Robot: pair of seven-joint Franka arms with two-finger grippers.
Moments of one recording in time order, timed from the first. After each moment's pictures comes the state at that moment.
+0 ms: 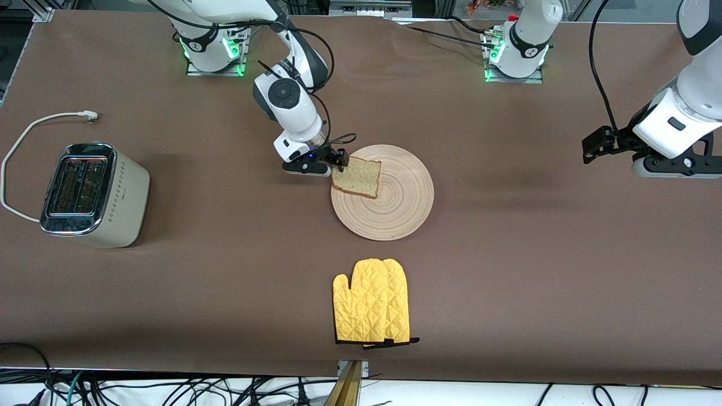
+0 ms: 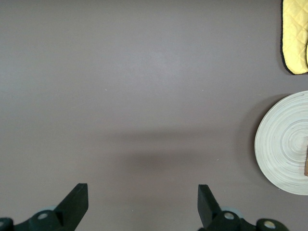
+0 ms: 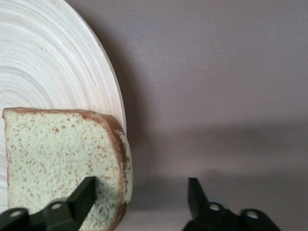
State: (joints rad) left arm -0.02 0.06 -0.07 -1.62 0.03 1.64 -0.08; right arm 0.67 0.44 0.08 -2.13 0.11 2.73 0.81
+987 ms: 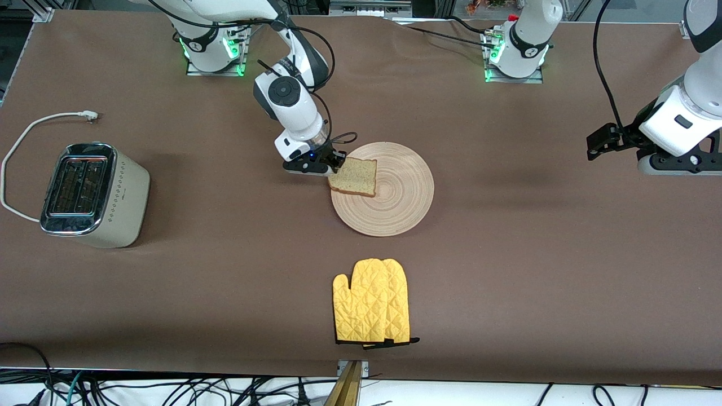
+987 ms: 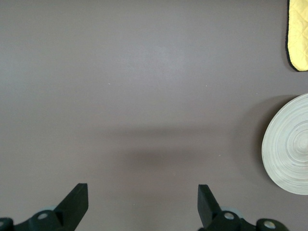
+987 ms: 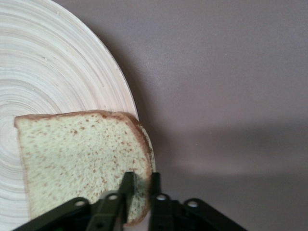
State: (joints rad) left arm -0.01 0.05 -0.07 -1.61 0.03 1.62 -0.08; right arm 0.67 0.43 0.09 -2.13 0.11 2.74 0.83
